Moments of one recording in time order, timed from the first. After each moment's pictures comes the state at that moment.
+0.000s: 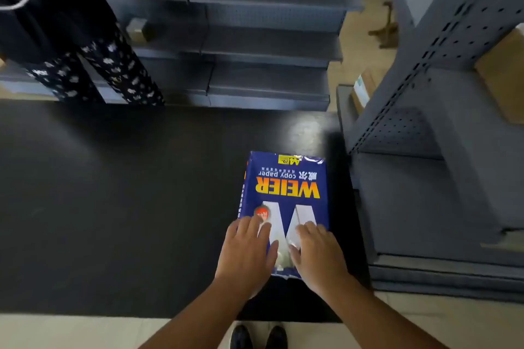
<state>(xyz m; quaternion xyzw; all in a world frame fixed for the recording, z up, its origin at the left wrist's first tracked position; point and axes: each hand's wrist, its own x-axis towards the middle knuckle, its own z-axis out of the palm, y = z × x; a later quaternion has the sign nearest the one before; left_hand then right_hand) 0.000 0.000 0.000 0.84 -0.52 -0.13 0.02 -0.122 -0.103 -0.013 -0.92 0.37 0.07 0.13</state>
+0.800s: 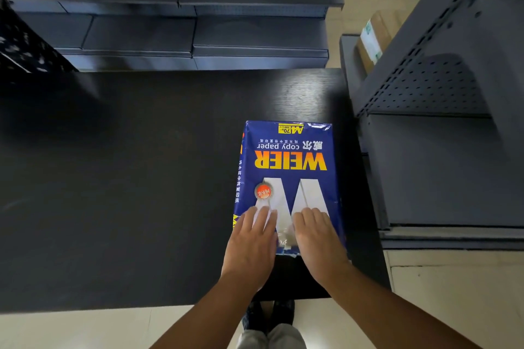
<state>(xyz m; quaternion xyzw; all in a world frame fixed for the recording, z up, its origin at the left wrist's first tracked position) 0.002 0.008 -0.080 0.80 -0.58 -0.17 -0.03 -0.118 -0.095 -0.076 -0.94 0.31 0.13 0.03</state>
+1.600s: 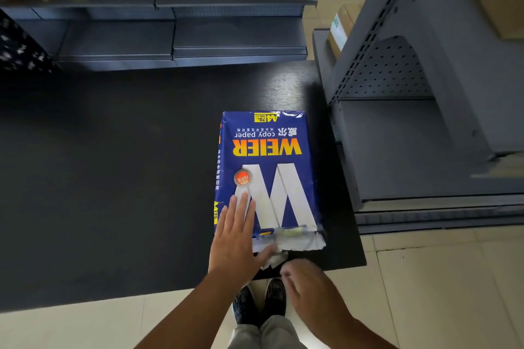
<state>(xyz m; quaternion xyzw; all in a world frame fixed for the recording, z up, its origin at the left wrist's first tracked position) -0.024 0.031 -0.088 0.82 -0.55 -0.17 -0.01 -0.220 -0.007 -0.084 -0.89 0.34 -0.05 0.29</state>
